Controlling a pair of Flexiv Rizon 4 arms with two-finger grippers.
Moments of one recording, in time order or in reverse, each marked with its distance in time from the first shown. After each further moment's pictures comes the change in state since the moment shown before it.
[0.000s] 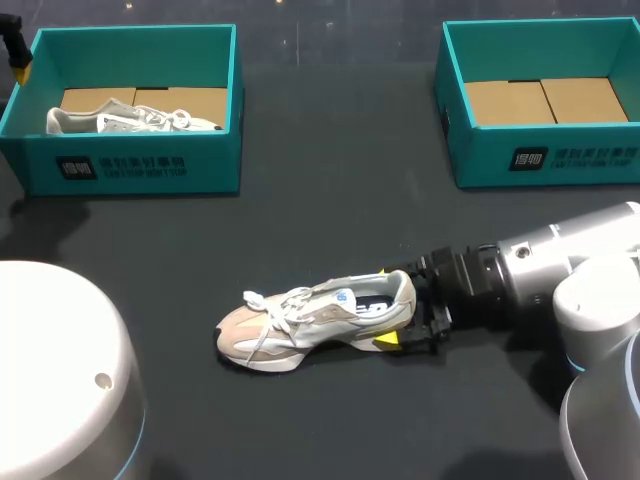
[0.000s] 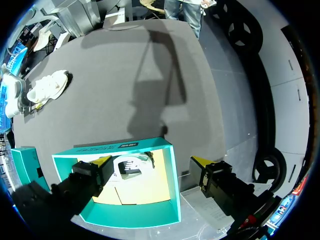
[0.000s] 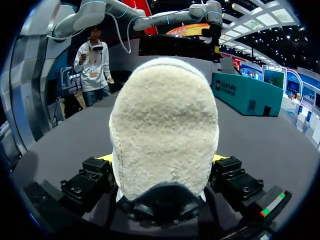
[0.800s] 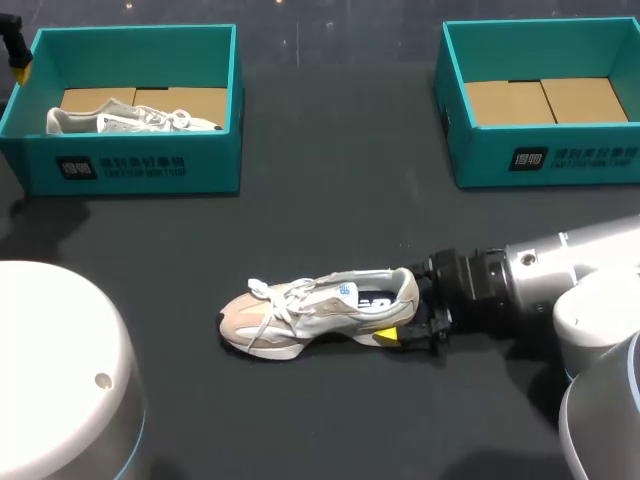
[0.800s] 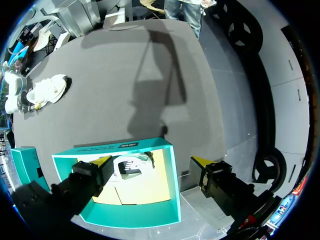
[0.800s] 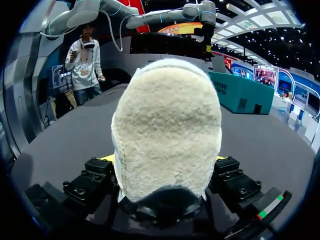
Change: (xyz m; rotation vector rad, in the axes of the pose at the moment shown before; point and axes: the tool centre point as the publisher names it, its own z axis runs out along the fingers) left arm 0.000 0.000 0.000 0.000 0.000 0.000; right arm -0.006 -0.002 -0.006 0.020 -0.093 0.008
